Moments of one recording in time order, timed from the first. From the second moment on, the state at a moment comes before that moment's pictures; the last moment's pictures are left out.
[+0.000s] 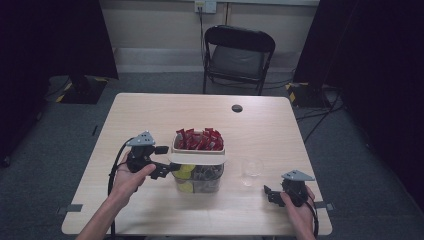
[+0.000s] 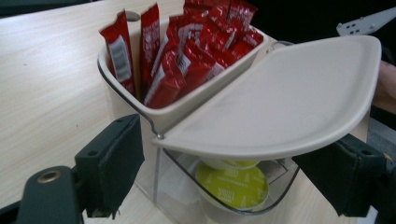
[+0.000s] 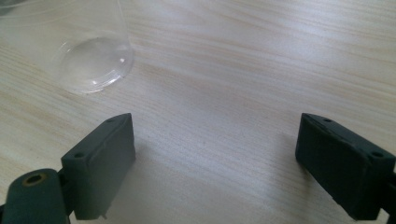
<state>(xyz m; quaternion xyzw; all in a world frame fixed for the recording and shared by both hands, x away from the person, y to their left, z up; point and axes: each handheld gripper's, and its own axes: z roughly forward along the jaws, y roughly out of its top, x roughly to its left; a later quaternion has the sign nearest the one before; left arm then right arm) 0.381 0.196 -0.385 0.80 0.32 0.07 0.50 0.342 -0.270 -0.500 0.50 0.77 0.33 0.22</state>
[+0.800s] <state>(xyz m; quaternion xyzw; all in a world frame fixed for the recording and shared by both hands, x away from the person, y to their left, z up) 0.405 0.199 -0.384 0.79 0.34 0.06 0.51 0.343 -0.270 -0.500 0.50 0.77 0.33 0.22</state>
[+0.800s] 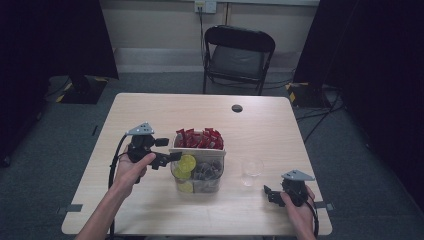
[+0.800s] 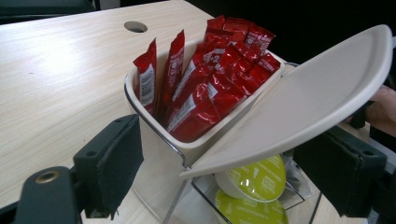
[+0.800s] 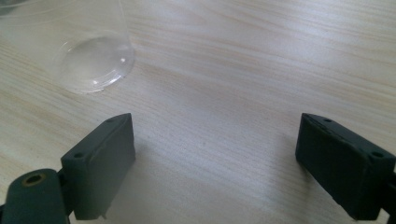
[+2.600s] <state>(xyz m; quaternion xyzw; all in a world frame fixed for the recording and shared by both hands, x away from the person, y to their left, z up) 0.418 0.205 -0.389 0.76 0.38 0.10 0.51 0.335 -0.267 -0.488 0.47 0.78 0.36 0.20</state>
